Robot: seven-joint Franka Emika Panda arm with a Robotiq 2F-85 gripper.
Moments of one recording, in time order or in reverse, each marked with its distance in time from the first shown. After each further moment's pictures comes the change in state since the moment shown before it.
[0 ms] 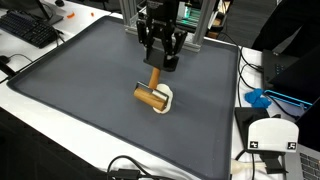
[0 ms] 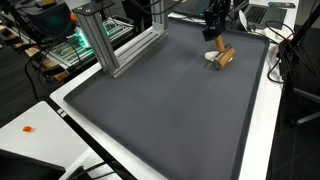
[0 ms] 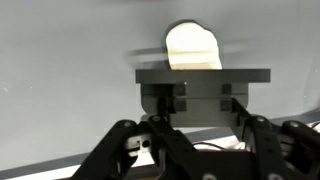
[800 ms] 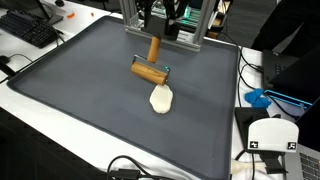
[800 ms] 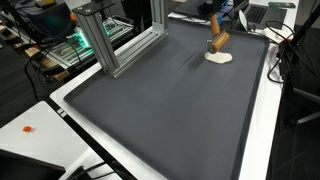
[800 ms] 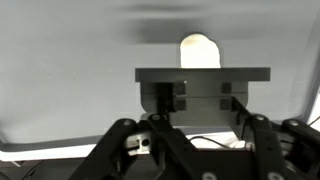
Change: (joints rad) arm -0.005 -0.165 0.009 0.041 0.001 -0.312 -0.090
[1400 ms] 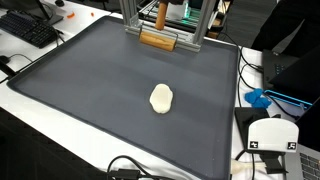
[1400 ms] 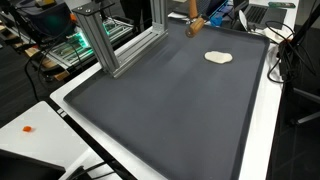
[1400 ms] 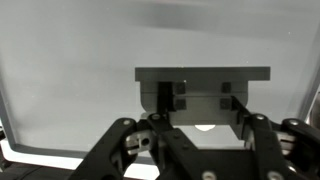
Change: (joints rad) arm -0.022 -0.155 0.042 -0.001 0.015 -0.339 -0.188
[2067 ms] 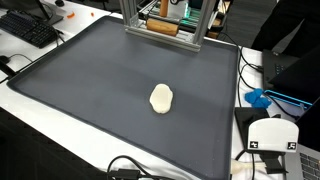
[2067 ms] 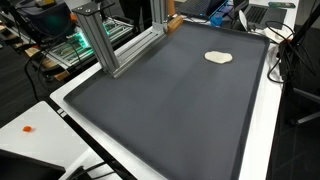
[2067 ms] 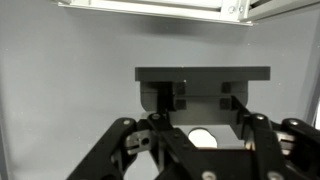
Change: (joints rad) arm -0.045 -0.144 0.001 -0.140 0.082 -0.114 -0.095
